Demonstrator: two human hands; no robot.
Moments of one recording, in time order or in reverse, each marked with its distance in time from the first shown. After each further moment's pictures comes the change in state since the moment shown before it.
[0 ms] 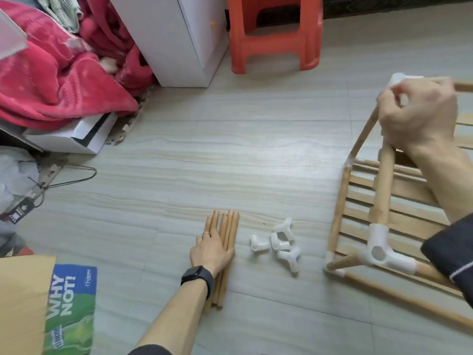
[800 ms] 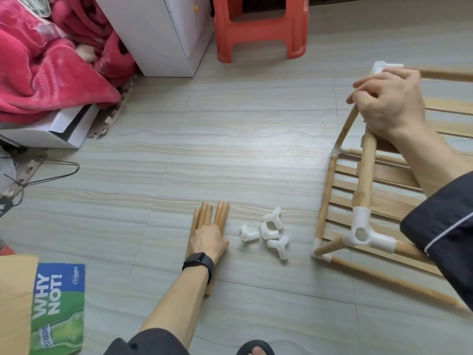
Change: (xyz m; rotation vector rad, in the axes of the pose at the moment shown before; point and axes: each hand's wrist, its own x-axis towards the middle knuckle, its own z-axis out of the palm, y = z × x) left_hand 0.004 0.023 0.001 0.103 0.024 -0.005; right_hand 0.003 0.003 0.002 0.077 -0.255 0.012
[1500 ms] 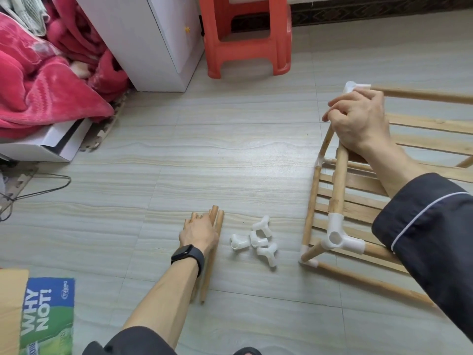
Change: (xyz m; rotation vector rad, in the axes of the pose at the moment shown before) left_hand 0.001 0.015 -0.047 -0.081 0.032 0.050; right_hand -0.006 -0.004 -0.004 -0.014 -0.035 0.053
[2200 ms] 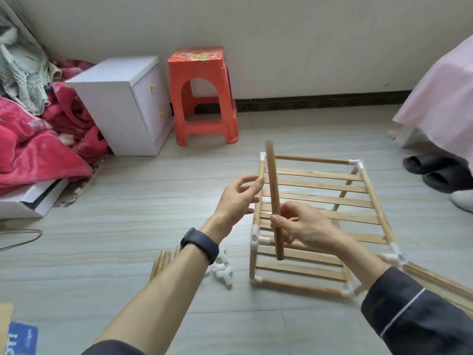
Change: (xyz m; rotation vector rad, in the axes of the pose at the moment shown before) left_hand -0.196 0.161 -0.173 -1.303 -0.218 0.635; right_hand -0.208 -0.033 -0.150 0.546 -0.458 0.062
